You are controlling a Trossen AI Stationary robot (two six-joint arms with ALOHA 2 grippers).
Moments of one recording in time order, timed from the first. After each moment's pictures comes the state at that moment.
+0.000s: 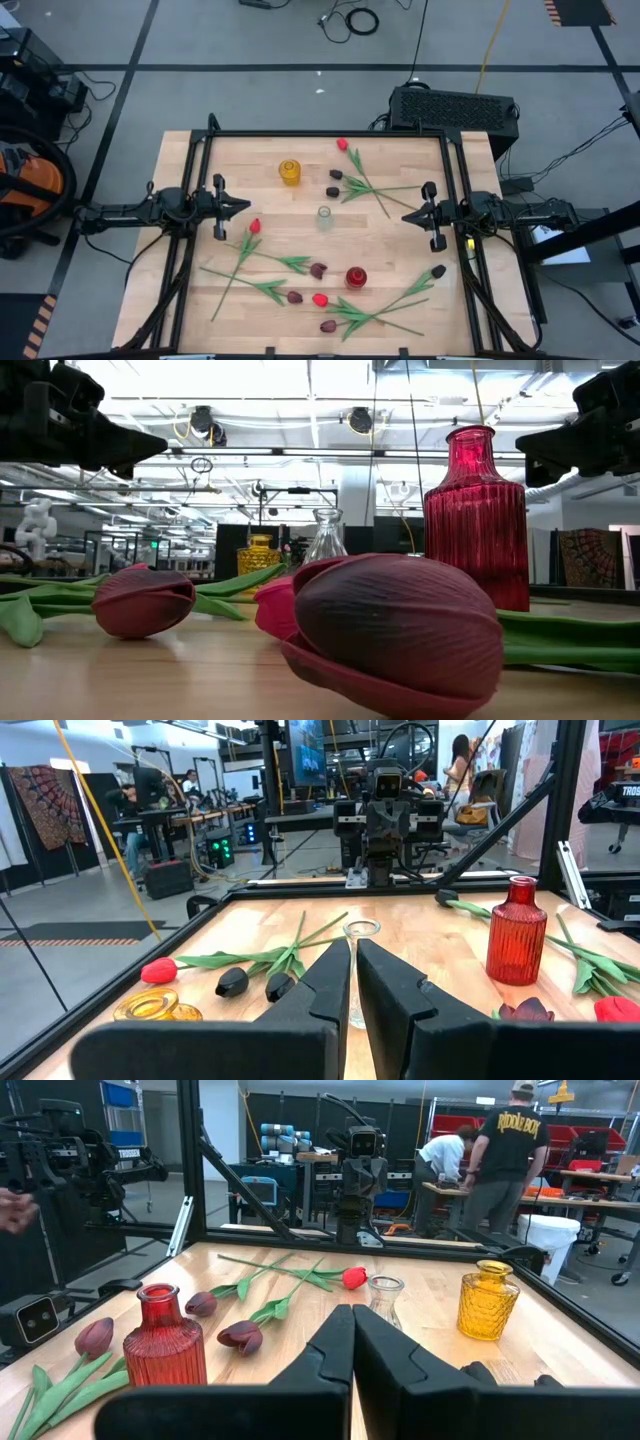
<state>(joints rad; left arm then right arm) 0.03 0.00 0.01 0.04 -0.06 0.09 0.05 0.00 0.01 0.02 -0.02 -0.04</state>
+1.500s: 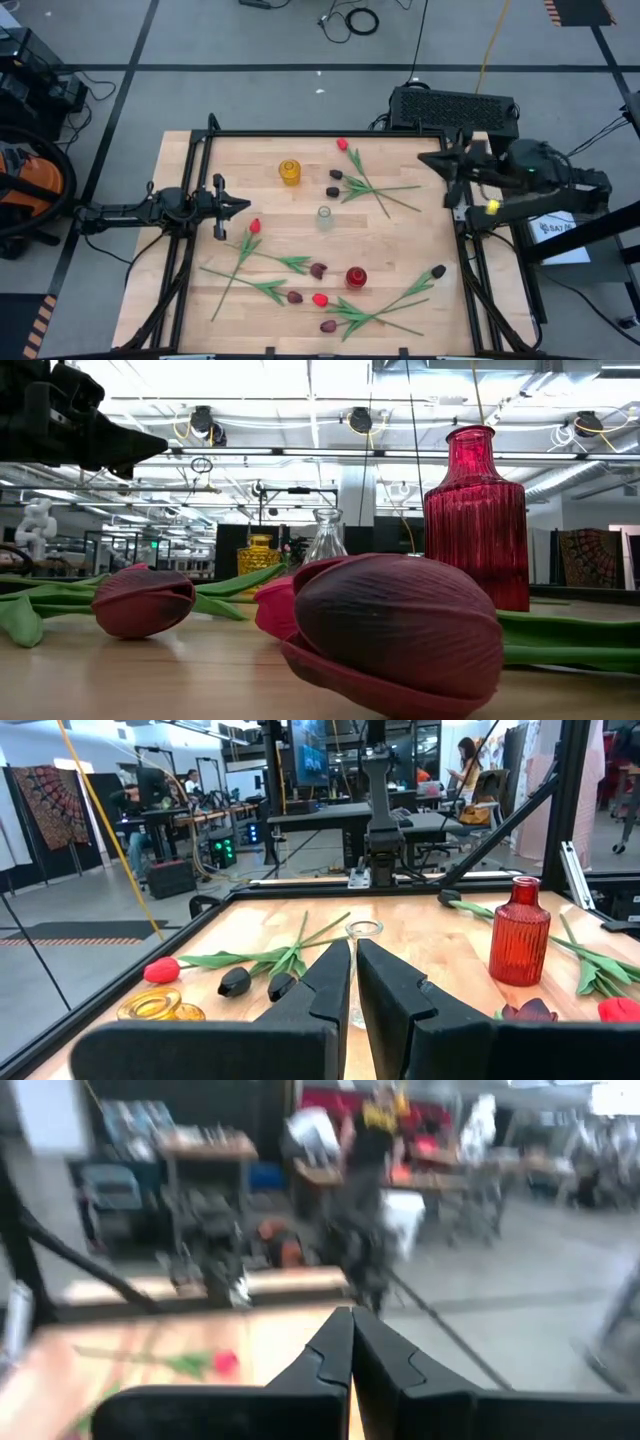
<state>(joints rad) 0.03 0.00 0.01 0.04 -0.07 0.09 0.05 0.72 1.08 -0.47 0.36 -0.01</state>
